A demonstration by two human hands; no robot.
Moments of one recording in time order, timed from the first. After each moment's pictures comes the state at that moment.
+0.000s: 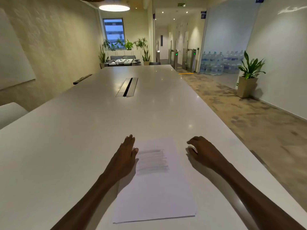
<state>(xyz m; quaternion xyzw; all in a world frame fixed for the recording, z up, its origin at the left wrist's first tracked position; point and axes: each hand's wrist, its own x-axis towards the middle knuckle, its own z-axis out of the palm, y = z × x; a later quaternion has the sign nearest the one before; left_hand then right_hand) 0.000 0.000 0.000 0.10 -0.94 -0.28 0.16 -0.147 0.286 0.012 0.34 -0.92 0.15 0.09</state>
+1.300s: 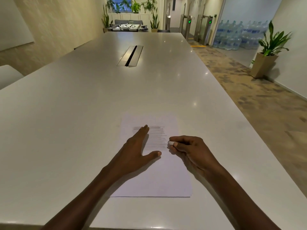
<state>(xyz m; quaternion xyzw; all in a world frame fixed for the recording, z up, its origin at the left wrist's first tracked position) 0.027 0.056 -0.016 0.07 -0.93 -0.35 0.11 -0.066 0.253 0.008 0.06 -0.61 0.74 -0.28</state>
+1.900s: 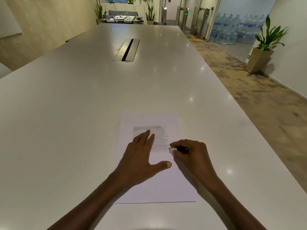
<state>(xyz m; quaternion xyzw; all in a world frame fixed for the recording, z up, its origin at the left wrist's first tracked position) 0.023 0.067 -0.031 0.07 -0.98 -0.20 0.05 -0.049 0.248 0.000 0.20 -0.84 0.50 -0.04</state>
